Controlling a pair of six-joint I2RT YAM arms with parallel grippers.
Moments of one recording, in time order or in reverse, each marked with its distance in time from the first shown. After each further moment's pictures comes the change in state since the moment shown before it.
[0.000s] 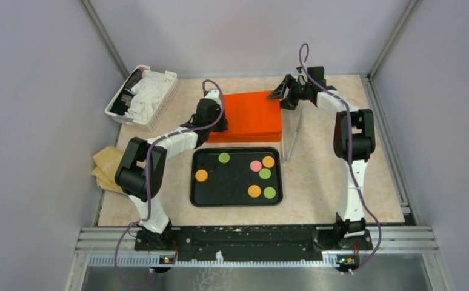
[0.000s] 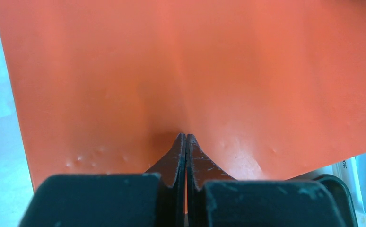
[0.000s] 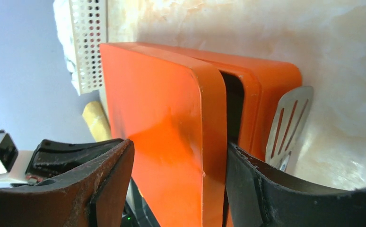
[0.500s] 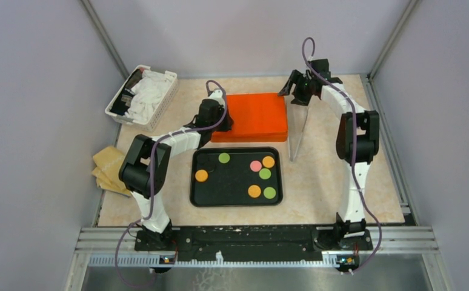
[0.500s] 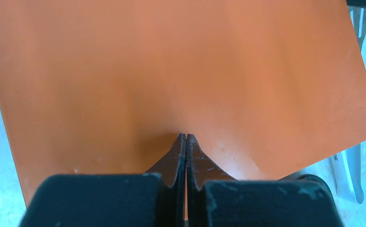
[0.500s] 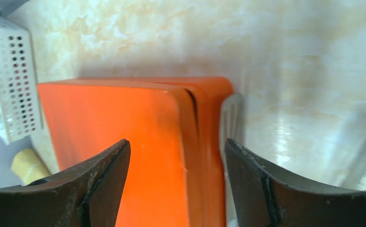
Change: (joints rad) left arm -0.011 0.049 0.005 0.089 0.083 -0.018; right arm -0.003 -0.049 0.106 -0.250 0.334 -0.150
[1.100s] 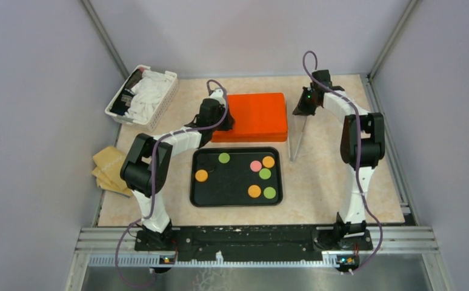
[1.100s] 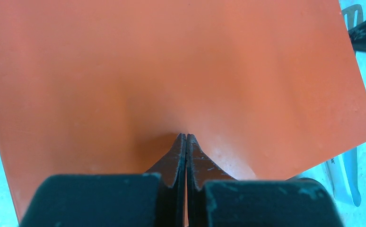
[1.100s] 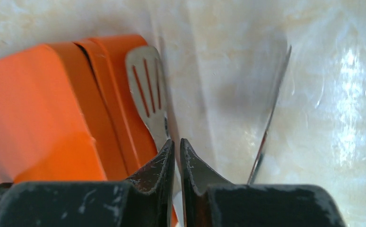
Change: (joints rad) left arm -0.001 0.019 0.012 0.024 0.011 -0.006; right arm -0.013 -0.106 -0.200 -0.035 0.211 -0.058
